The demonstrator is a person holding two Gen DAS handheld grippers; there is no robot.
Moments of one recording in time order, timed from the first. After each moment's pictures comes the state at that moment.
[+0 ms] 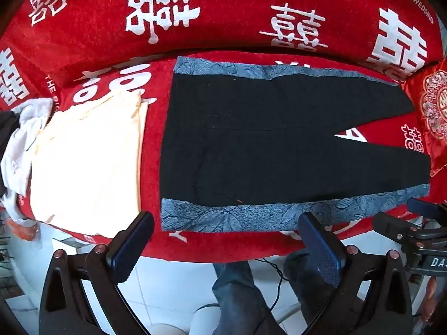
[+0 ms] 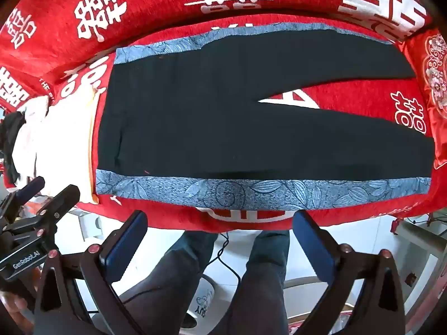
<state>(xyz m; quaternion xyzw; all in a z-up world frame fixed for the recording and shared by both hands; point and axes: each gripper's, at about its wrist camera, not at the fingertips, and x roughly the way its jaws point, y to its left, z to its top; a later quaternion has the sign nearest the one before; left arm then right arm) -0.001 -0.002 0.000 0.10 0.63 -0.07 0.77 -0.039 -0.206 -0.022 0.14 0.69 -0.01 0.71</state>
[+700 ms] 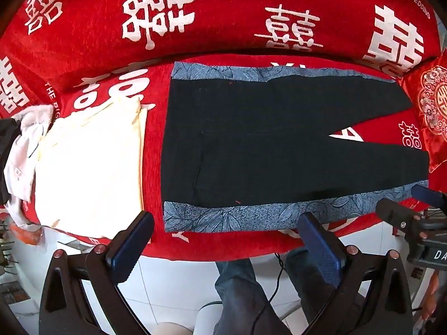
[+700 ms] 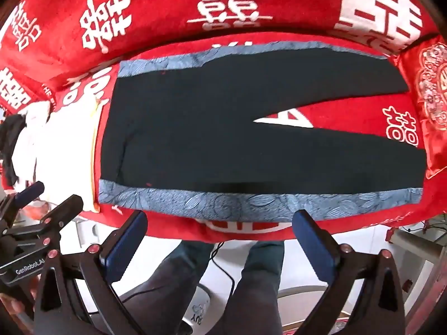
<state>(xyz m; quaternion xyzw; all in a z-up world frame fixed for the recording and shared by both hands) 0.003 -0.006 0.012 0.09 0.64 -0.08 0.76 -0.031 -0.212 0.001 0.12 0.67 -0.02 0.73</state>
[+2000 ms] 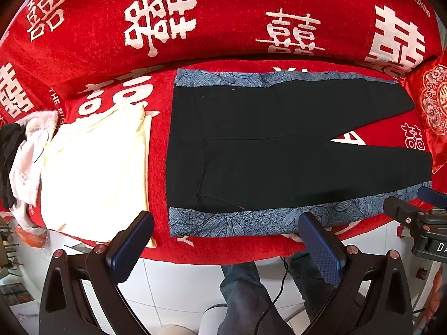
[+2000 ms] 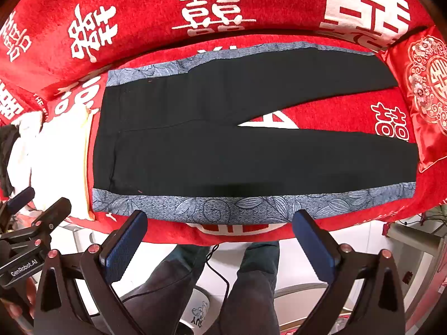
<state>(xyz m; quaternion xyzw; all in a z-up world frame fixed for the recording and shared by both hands) 0.009 -0.009 0.022 0.10 0.63 -0.08 0.76 -0.030 -0.223 0.005 0.12 0.67 -0.05 0.73</state>
